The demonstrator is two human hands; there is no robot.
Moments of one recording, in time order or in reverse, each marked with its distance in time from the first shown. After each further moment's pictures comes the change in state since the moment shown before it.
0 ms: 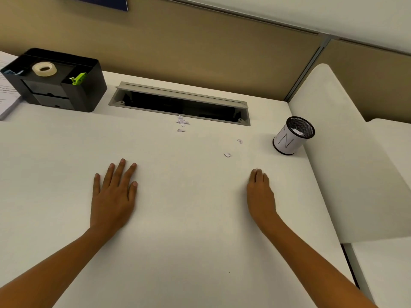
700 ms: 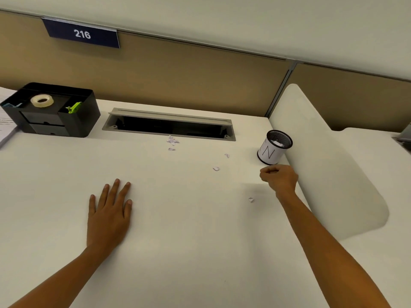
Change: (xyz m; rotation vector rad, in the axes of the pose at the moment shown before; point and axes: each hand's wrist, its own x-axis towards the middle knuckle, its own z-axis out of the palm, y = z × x) left_hand 0.001 -0.003 0.003 0.004 0.017 0.015; right_hand 0.051 0.060 -0.082 0.864 0.054 0.561
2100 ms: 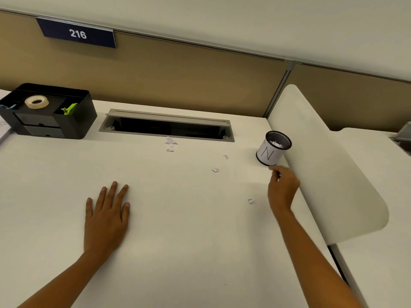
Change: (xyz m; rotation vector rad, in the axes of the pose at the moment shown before) left_hand 0.000 -0.001 0.002 -0.005 0.014 0.000; right_hand 0.002 0.037 0.021 -0.010 0.370 -0.366
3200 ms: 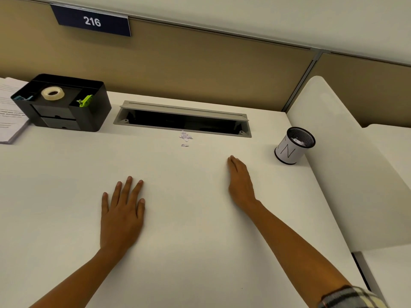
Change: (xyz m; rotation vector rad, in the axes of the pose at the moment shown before) left_hand 0.001 0.000 -0.001 0.015 -0.010 -0.003; right_hand -0.058 -0.046 0.107 -0.230 -0.617 -0.340
